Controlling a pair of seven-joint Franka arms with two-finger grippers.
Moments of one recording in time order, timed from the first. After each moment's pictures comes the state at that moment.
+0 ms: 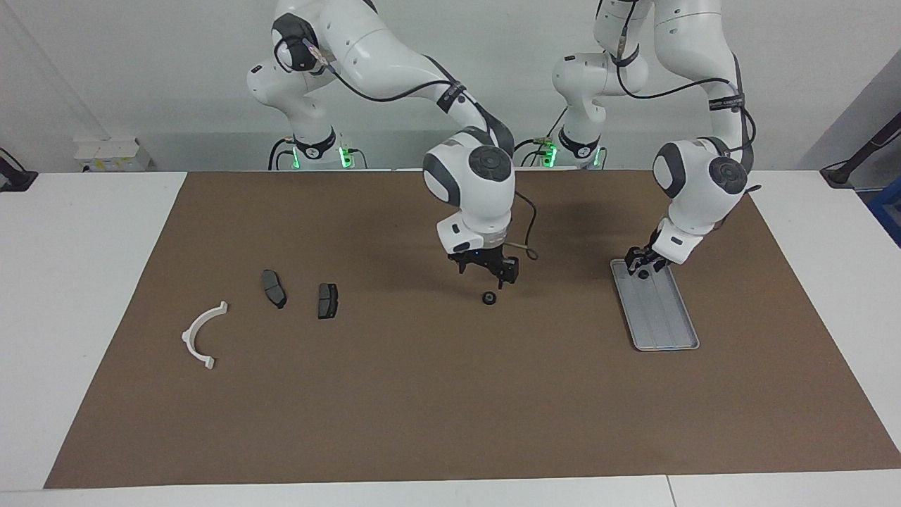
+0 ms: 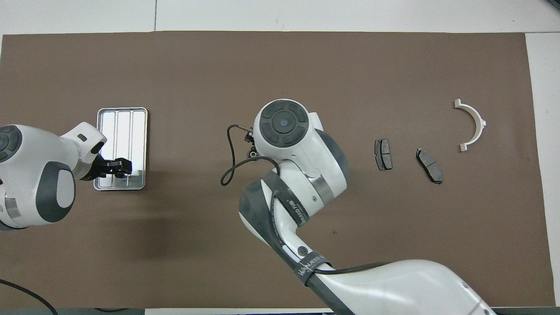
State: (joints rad) left arm -0.07 0.09 0.09 -2.28 -0.05 2.33 -0.01; right arm 0.67 0.67 0.01 -1.36 0.00 2.05 1.18
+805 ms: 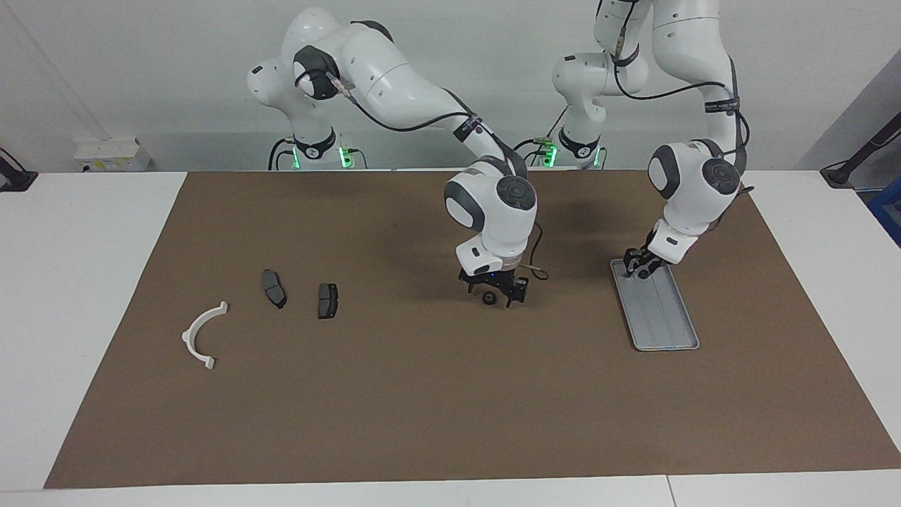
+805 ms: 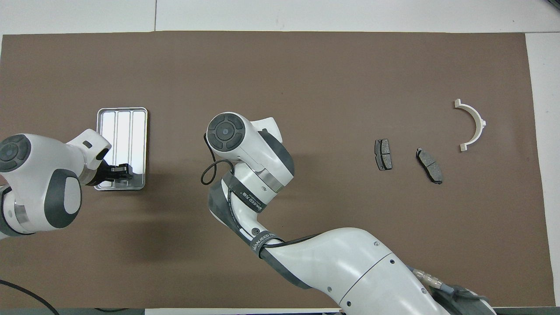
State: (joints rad) left arm -0.07 0.10 0.08 -2.31 -0.05 2.36 -0.01; right arm 0.70 0.77 0.01 -1.27 -0.08 2.04 1.18
